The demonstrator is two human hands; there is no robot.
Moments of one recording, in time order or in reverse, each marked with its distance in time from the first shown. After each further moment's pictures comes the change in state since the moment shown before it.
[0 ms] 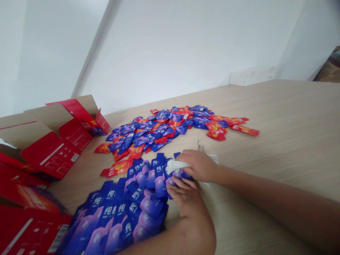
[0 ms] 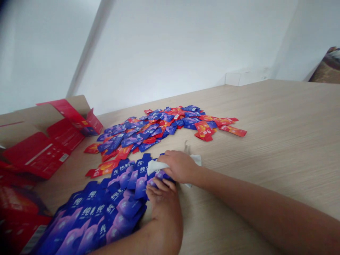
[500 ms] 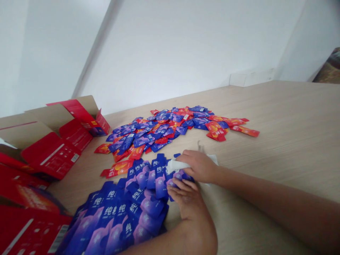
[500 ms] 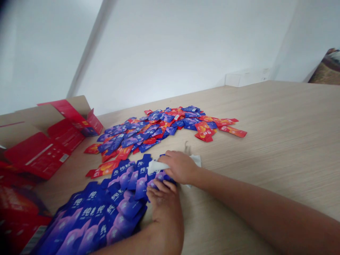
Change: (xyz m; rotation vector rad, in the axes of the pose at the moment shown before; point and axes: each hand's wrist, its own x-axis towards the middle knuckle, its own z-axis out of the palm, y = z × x) left_hand -0.003 -0.001 -0.004 -0.106 0.008 -0.028; right_hand 0.000 0.000 0.002 -0.011 -0.012 0.000
